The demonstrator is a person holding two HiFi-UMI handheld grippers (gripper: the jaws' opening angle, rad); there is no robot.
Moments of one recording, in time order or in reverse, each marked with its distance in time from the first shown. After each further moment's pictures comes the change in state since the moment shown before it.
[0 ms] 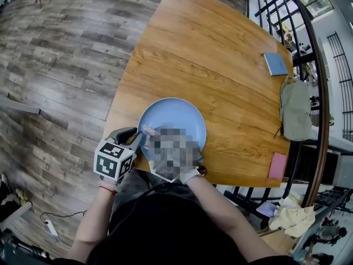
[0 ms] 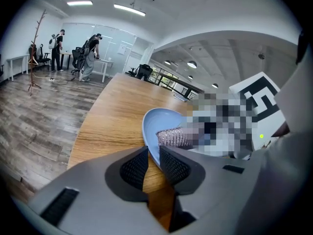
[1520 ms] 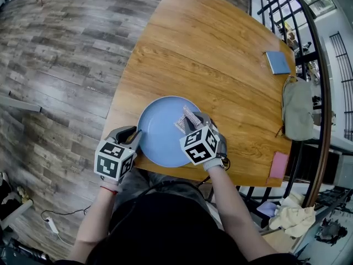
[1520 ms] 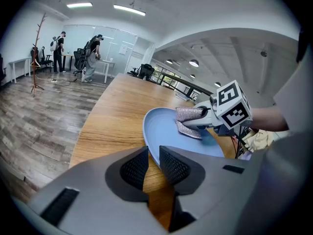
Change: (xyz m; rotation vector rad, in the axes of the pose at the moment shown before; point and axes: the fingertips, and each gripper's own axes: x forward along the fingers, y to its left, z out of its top) left arm -0.002 0.002 0.000 0.000 0.000 0.036; right arm -0.034 -0.113 -0.080 0.205 0.064 -0.285
